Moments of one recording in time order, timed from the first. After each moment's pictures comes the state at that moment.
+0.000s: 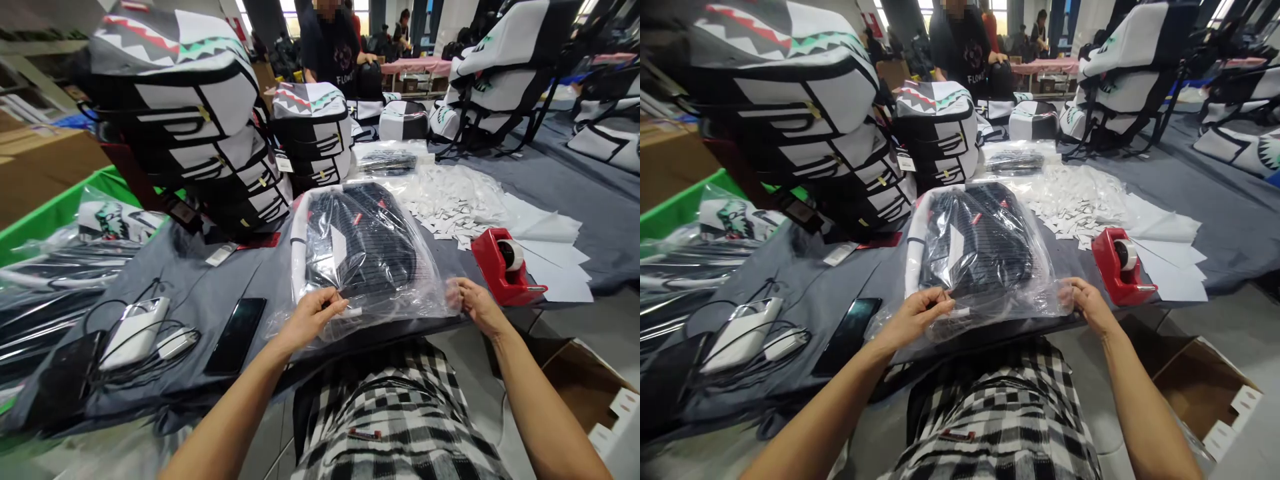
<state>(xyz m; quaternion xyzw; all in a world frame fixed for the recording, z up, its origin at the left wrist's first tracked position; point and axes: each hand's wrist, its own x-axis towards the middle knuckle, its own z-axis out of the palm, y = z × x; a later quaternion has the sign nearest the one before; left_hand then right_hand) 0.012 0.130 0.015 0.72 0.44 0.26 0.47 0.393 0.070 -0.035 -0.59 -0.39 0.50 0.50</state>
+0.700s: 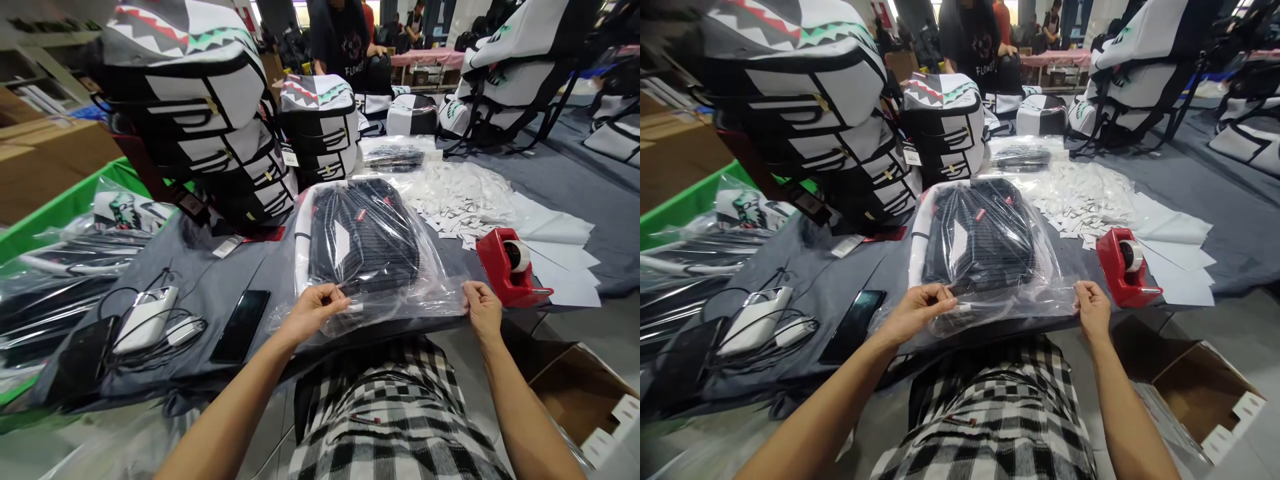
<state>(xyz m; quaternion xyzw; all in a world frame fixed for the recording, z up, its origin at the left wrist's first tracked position) 0.014 0.128 0.012 0.63 0.43 0.34 0.55 0.374 0.066 -0.050 -0.64 -0.33 0.29 0.63</state>
